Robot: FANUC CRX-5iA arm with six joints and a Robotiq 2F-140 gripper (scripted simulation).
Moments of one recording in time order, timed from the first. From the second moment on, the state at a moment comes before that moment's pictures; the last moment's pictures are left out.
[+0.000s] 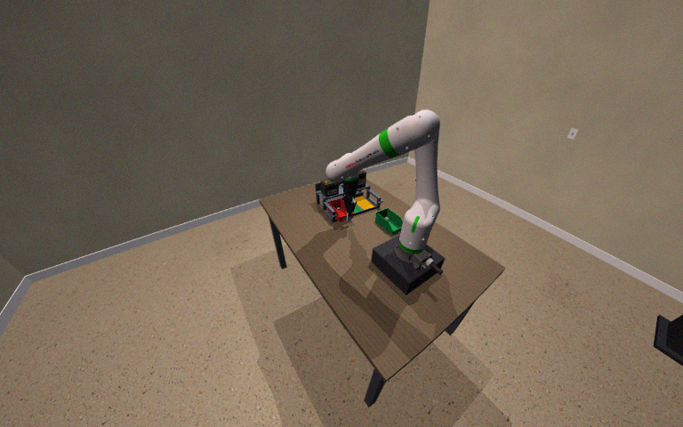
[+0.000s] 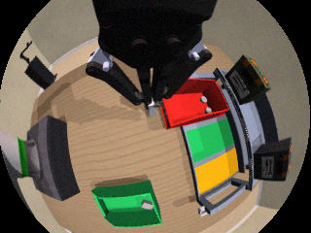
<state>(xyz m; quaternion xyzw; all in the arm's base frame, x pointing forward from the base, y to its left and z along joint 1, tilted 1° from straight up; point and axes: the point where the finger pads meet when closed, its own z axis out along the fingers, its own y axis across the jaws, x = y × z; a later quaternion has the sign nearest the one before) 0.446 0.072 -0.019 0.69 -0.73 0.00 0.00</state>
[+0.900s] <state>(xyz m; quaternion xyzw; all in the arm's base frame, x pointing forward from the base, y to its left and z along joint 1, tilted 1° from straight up) 0.446 0.072 -0.041 0.69 -0.73 0.00 0.00</state>
